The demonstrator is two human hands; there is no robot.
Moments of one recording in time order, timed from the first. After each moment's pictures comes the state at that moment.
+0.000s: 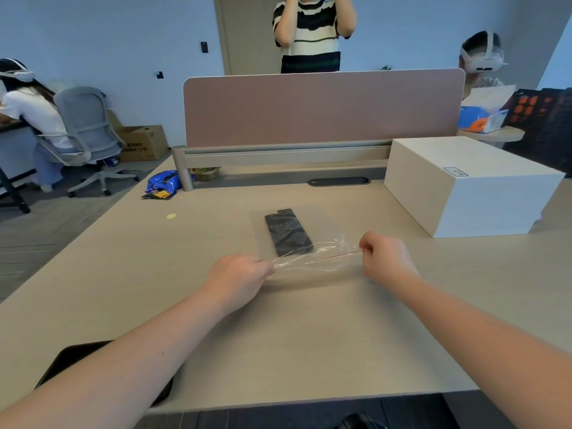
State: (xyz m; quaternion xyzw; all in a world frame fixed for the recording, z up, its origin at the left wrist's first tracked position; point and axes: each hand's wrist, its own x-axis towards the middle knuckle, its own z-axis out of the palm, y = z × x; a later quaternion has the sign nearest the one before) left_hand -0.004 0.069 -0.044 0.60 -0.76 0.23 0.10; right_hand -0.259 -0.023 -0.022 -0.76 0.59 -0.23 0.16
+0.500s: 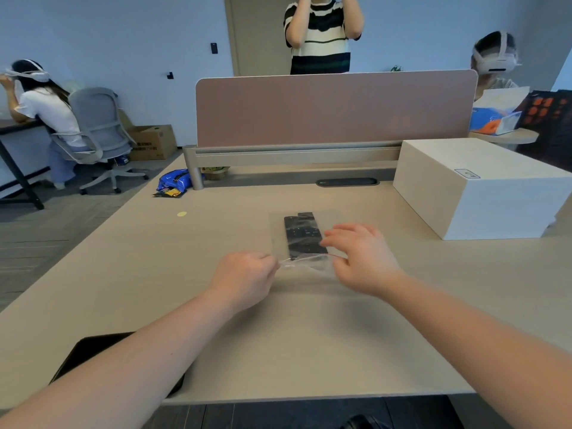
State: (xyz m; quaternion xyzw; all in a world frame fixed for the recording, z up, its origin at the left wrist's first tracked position) left_hand -0.005 0.076 -0.044 0.61 -0.73 0.24 0.17; right_hand -0.224 0.016 0.001 -0.89 0.41 -0.20 0.02
